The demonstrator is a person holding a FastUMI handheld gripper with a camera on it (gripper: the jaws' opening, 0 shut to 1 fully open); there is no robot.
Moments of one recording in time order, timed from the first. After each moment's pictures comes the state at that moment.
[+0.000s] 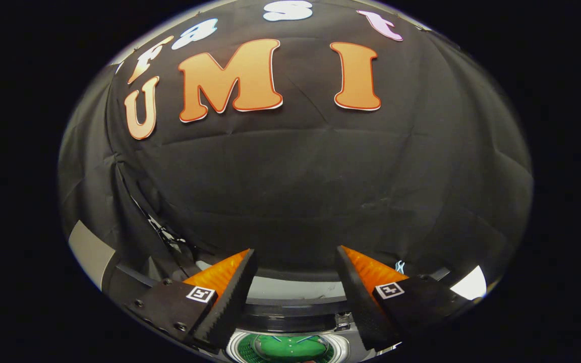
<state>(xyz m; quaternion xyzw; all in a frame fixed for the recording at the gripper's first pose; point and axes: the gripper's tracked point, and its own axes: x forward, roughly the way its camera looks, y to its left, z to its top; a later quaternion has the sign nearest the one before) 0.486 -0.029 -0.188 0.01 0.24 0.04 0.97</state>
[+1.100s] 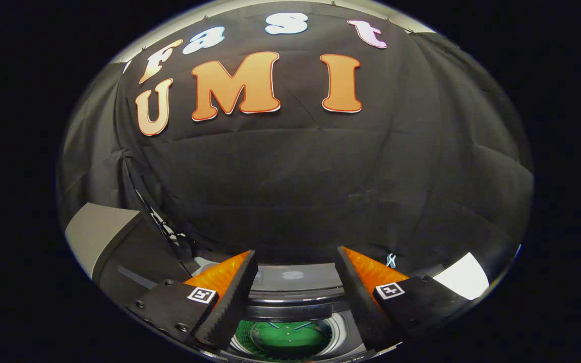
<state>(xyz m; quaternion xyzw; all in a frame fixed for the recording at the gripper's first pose) 0.372 -0.036 -0.204 0.01 0.22 0.02 0.98</state>
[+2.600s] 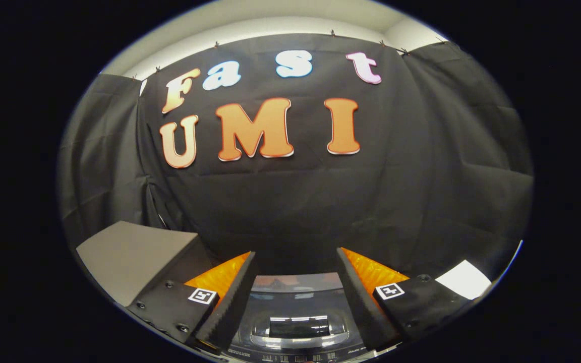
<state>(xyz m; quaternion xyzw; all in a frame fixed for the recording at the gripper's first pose) 0.266 0.001 -0.089 0.02 0.11 0.04 0.99</state>
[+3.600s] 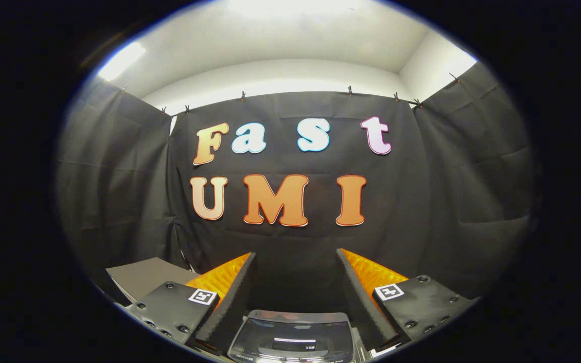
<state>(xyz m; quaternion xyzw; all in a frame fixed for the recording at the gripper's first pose) 0.147 -0.004 0.097 -0.02 -0.03 0.09 1.00</state>
